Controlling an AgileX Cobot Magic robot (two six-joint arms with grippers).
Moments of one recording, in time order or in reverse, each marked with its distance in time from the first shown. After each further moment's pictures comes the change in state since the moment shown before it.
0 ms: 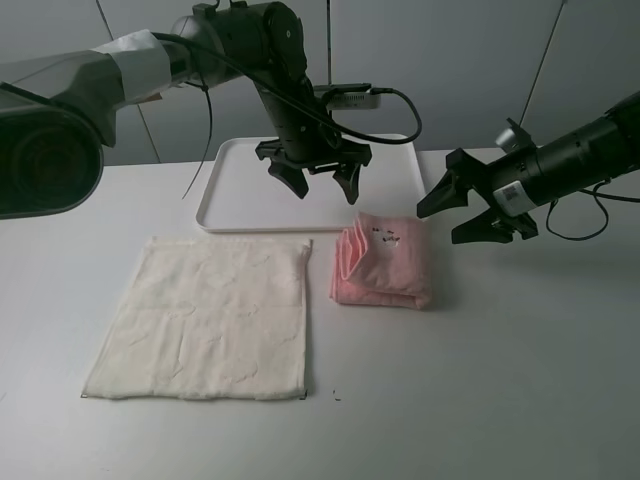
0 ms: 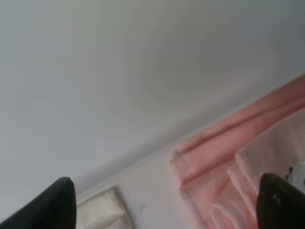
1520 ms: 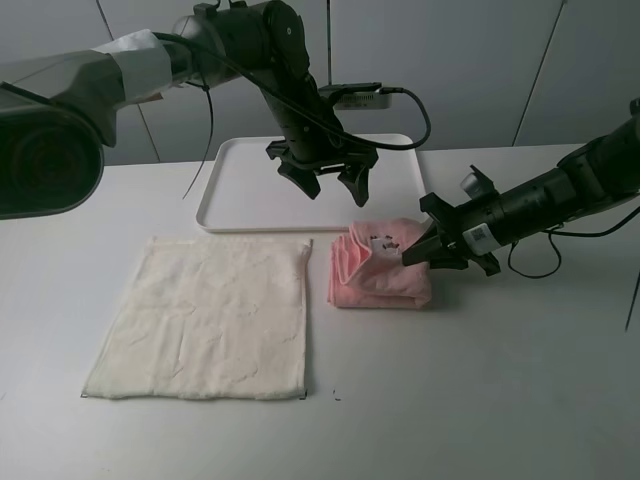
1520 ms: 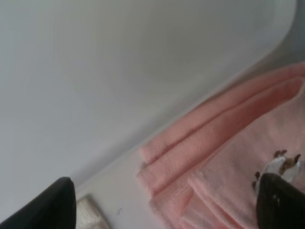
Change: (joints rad) left arm 0.002 0.000 0.002 -0.069 0.000 0.122; right arm 0.042 0.198 0.000 0.156 0.048 -0.202
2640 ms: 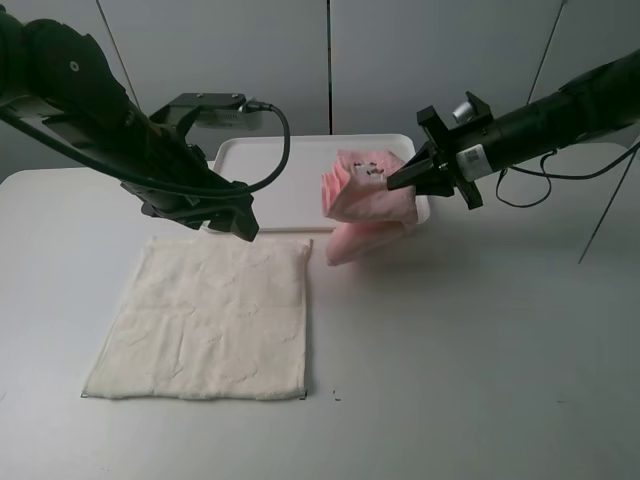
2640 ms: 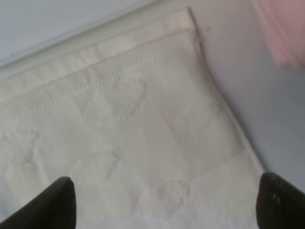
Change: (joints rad) left arm 0.099 -0.789 1.257 0.011 -0.645 0.084; right arm 0.006 -0.021 -0.338 -0.060 0.197 0.261
